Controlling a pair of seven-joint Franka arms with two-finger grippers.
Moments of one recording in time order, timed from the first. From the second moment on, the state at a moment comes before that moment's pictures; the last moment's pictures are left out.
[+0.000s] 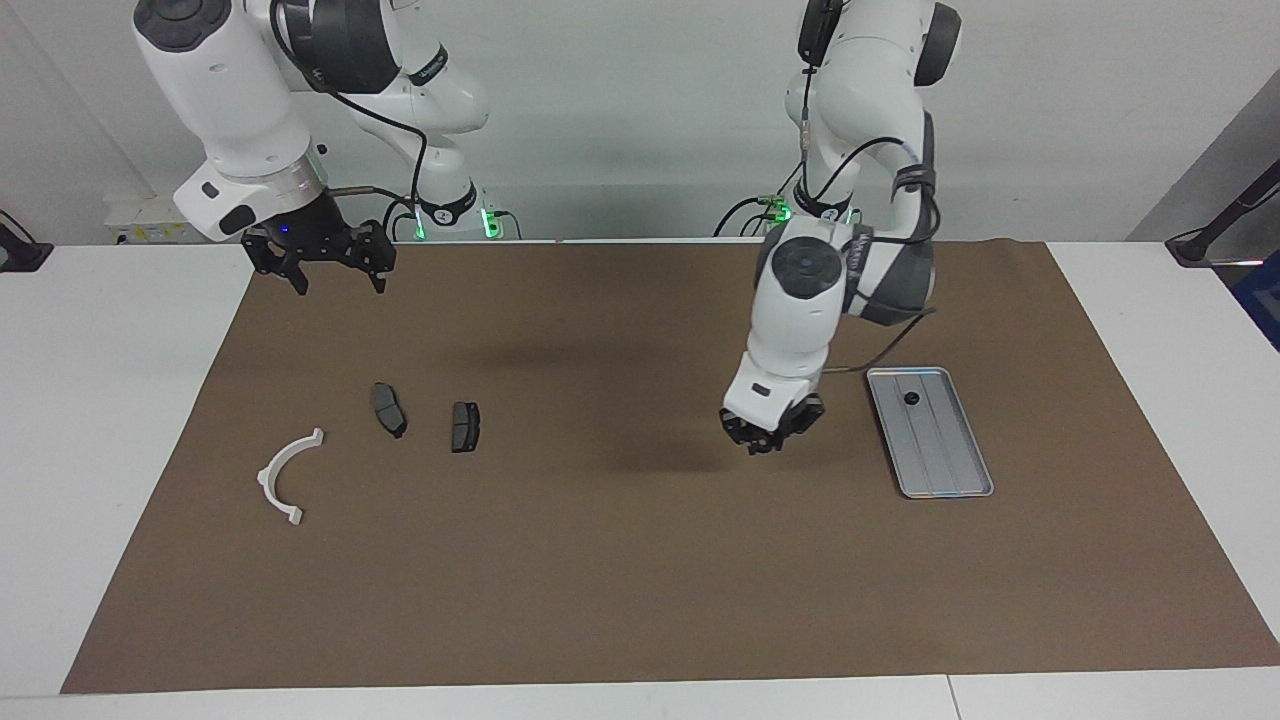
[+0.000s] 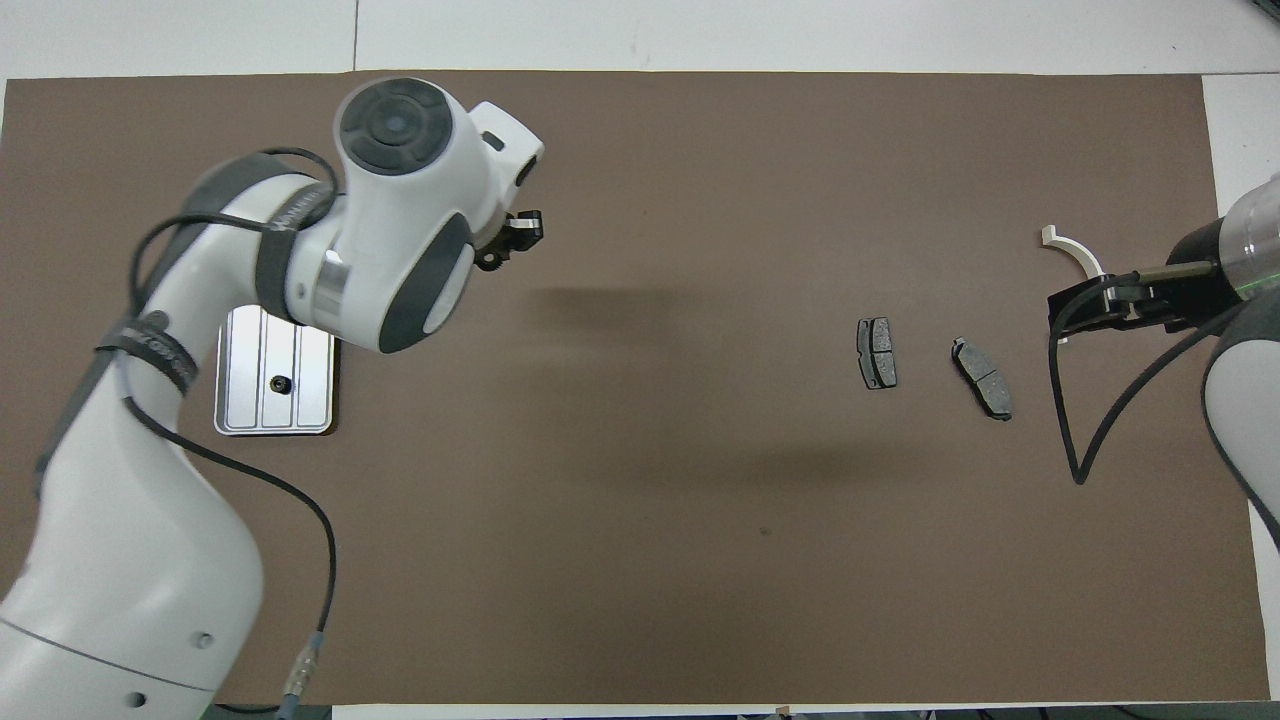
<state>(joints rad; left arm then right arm) -0.41 0.45 0.01 -1.47 0.06 1.97 -0.44 0.02 -0.01 0.02 -1.66 -0.03 1.59 0.03</state>
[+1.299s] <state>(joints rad) -0.03 0.40 0.01 -1.79 0.04 2.35 0.19 0.02 -0.01 0.02 -1.66 -0.03 1.60 0.03</state>
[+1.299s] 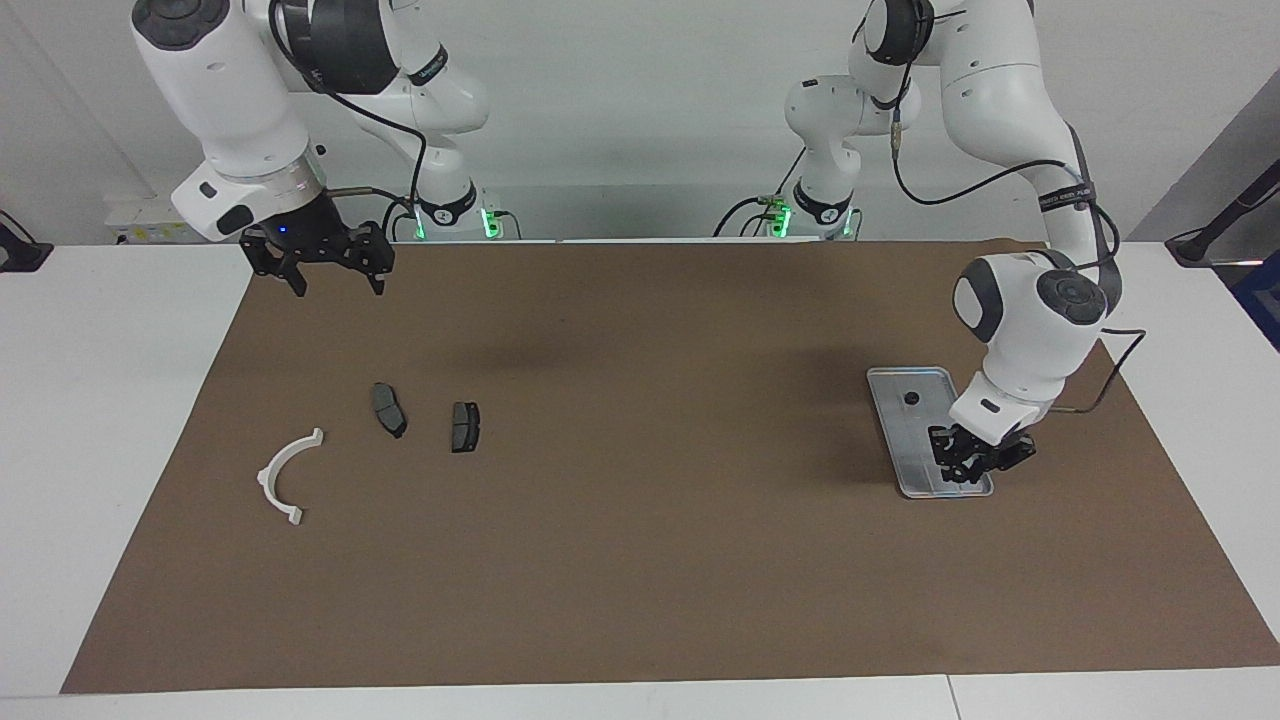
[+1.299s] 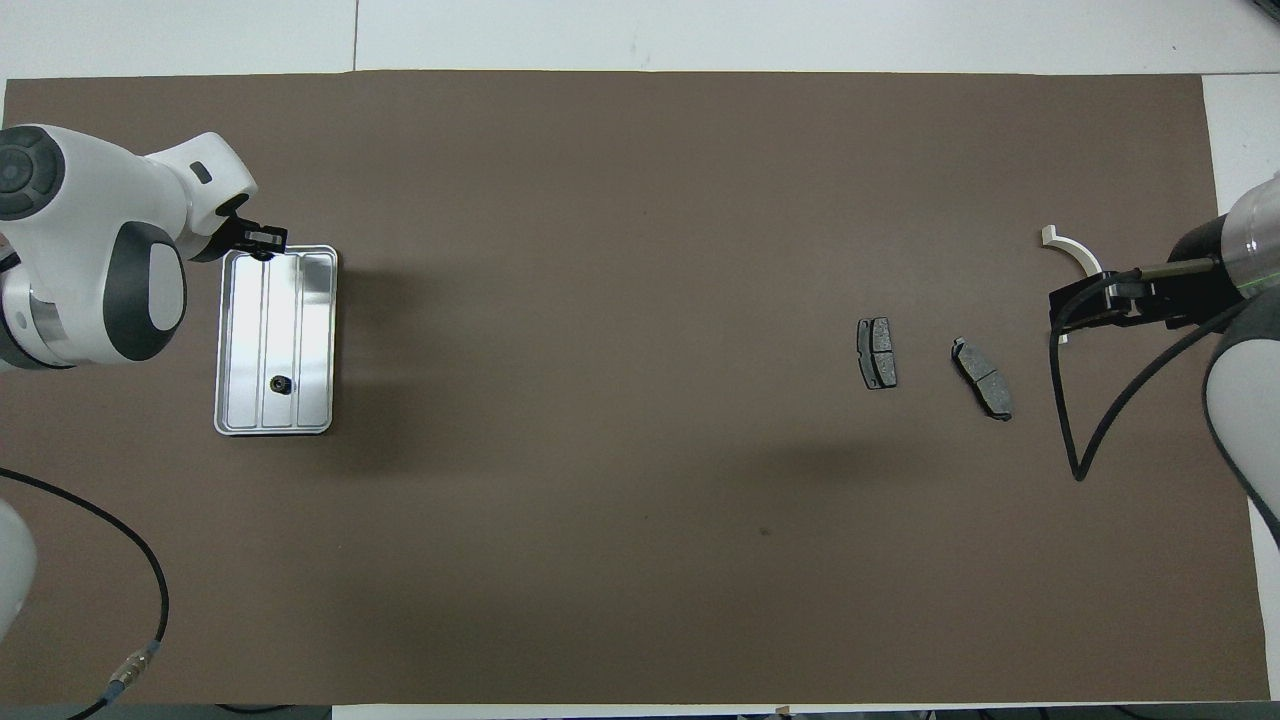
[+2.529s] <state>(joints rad) -0.01 0.36 0.00 -1.94 0.04 2.42 0.18 0.02 -0.01 0.02 -1.66 -0.03 1.63 0.03</state>
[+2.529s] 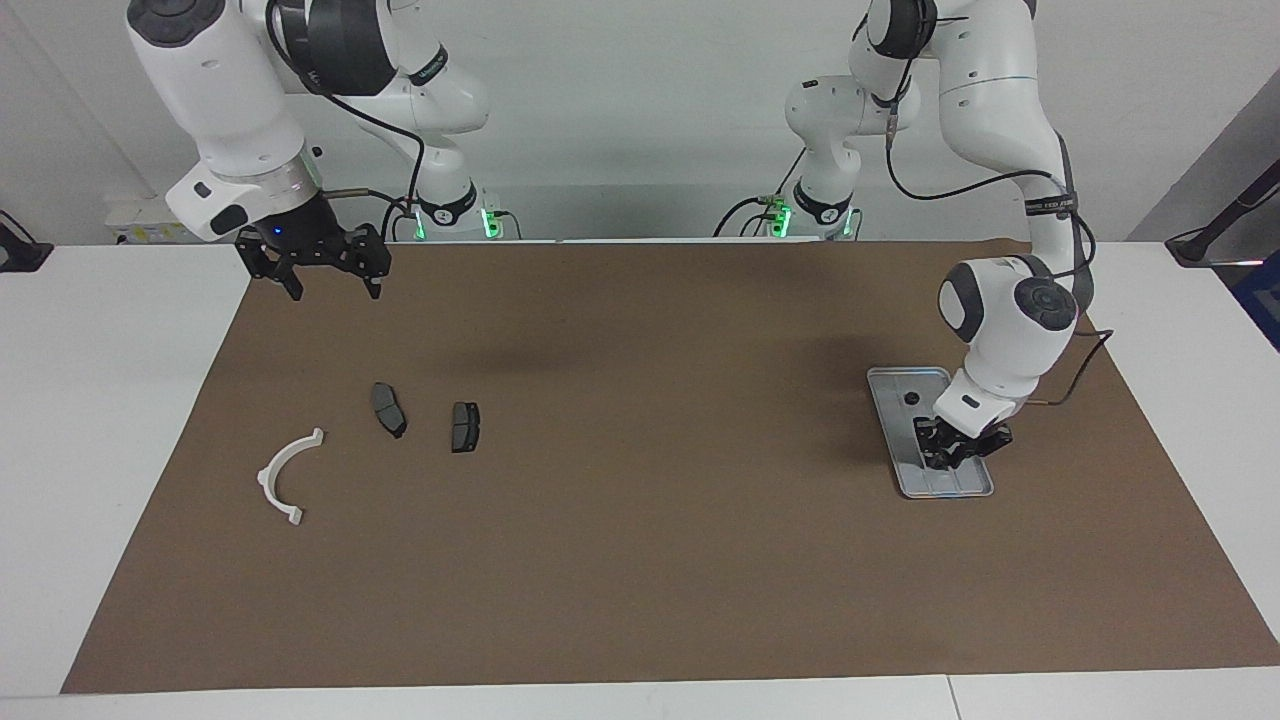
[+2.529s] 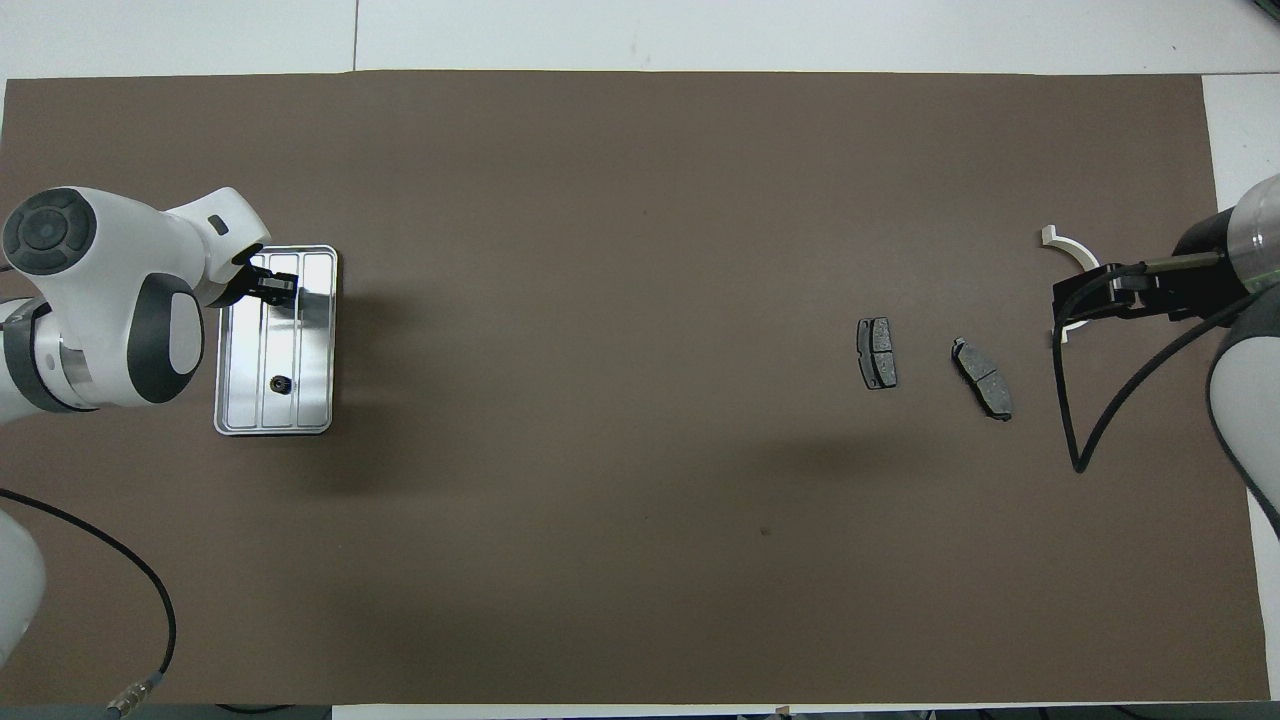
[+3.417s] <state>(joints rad) -0.01 0.34 0.00 -1.98 0.04 2.42 0.18 0.02 -0.02 0.02 -1.64 -0.03 1.63 0.03</state>
